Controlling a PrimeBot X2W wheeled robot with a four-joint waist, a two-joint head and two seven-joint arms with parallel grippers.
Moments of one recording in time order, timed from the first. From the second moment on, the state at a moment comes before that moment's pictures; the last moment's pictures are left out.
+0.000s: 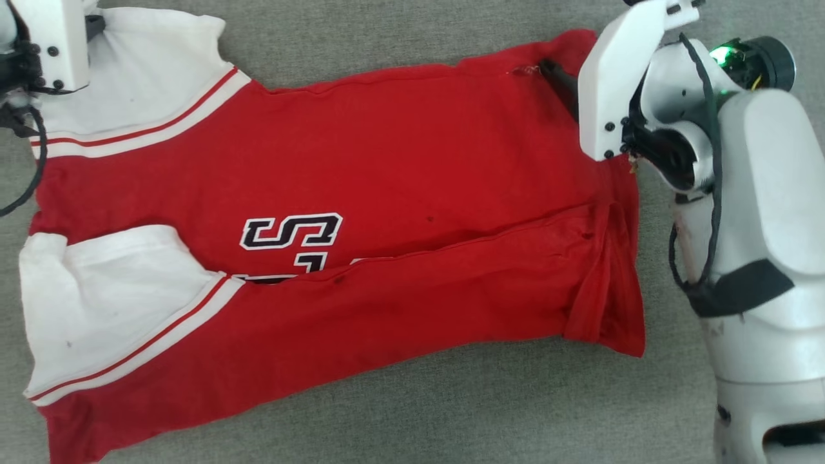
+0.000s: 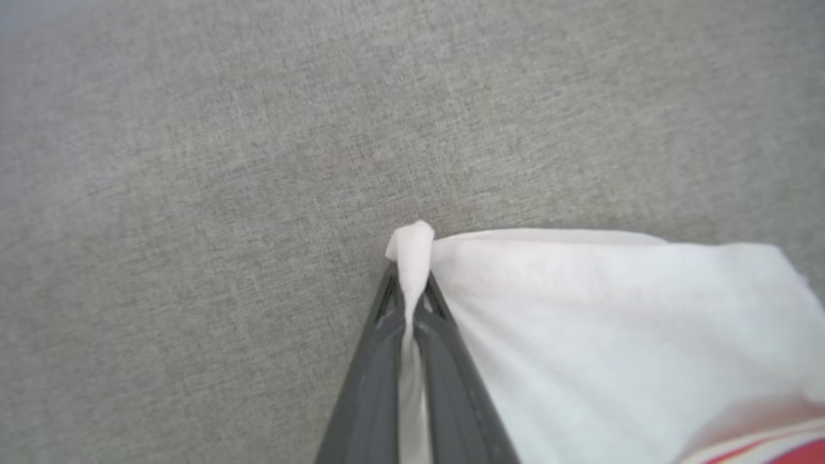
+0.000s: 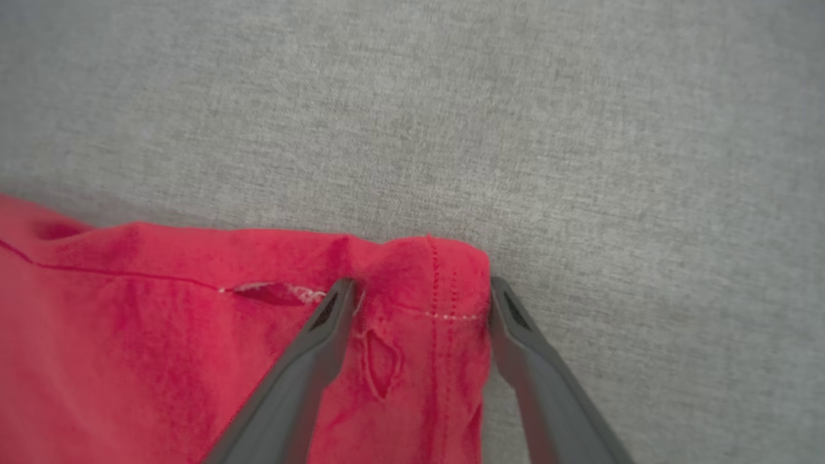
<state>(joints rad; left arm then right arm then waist) -1.41 0.73 -1.09 0.76 -1.19 -0.04 0.65 -0.91 -0.06 0.14 0.34 0.25 0.13 0.88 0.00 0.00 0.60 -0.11</state>
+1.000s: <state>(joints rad) -1.31 0.84 -1.11 0.41 -1.20 -0.01 0.64 -0.72 -0.20 0.11 0.14 0.30 0.13 0.90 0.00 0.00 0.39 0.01</state>
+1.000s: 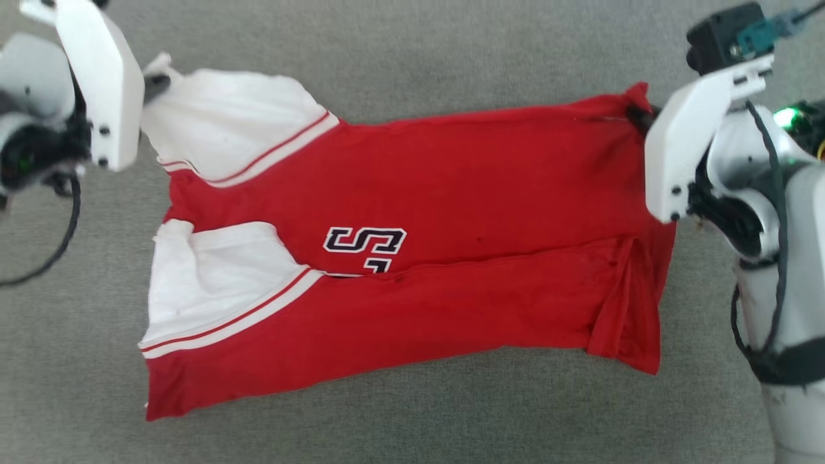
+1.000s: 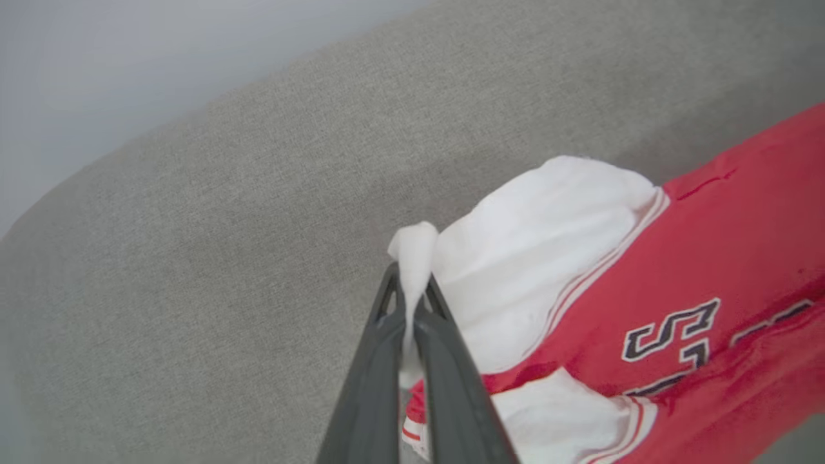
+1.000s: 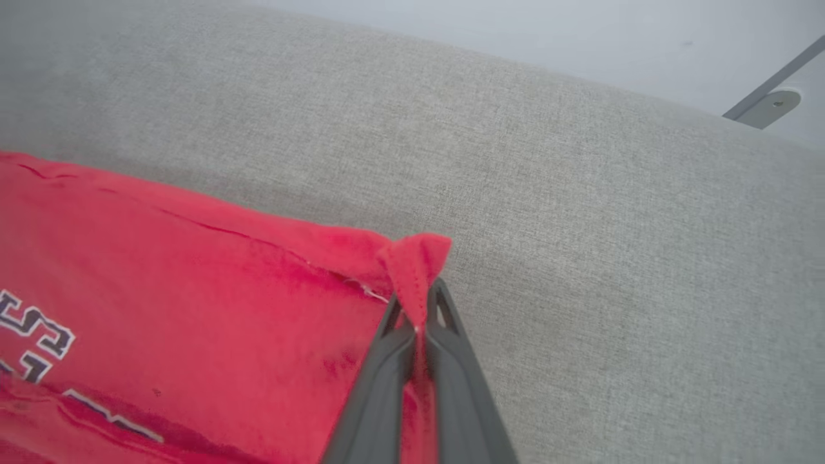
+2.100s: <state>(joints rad) -0.76 1.10 -1.18 -0.14 -1.45 0.35 0.43 -0.28 -0.25 0.05 -0.09 0.40 0.13 1.02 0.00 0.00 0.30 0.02</state>
